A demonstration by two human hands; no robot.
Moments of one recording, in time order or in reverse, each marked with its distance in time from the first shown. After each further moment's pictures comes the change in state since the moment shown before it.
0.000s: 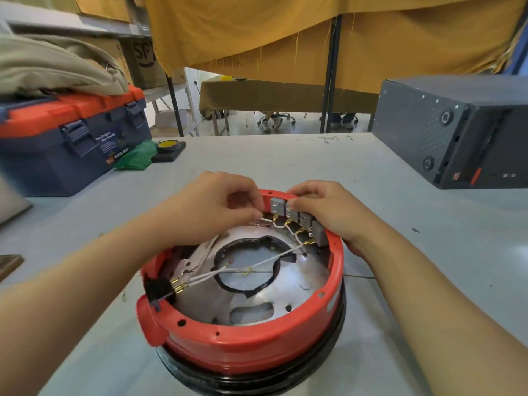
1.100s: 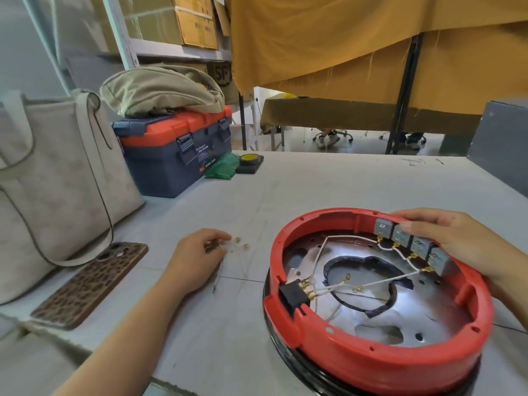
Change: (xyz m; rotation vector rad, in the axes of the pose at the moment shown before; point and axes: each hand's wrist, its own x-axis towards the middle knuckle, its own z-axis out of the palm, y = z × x) left_hand -0.115 -0.152 -0.015 -0.036 0.414 -0.586; right_hand 0.005 0.000 -0.002 0.094 -0.054 0.033
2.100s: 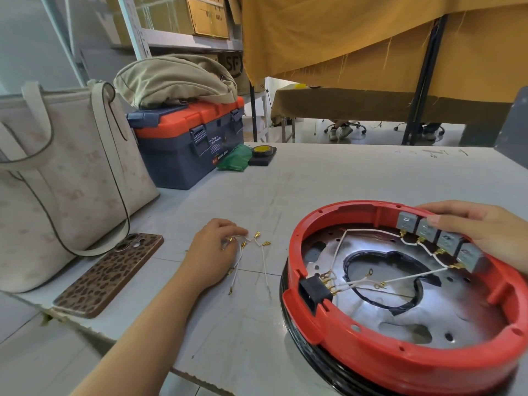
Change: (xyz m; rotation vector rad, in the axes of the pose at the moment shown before) left_hand -0.002 0.001 0.001 0.133 0.015 0.098; right_hand 0.014 0.014 -0.009 -0.028 -0.034 -0.009
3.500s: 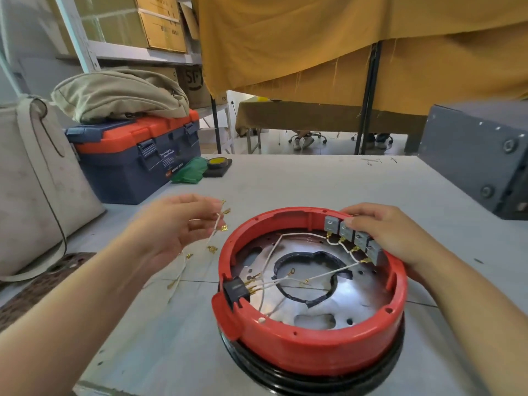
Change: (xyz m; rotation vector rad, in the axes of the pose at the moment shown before) left_hand 0.009 0.102 -0.041 -0.976 -0.163 -0.364; right_hand -0.023 -0.026 0.020 -0.071 0.120 0.016
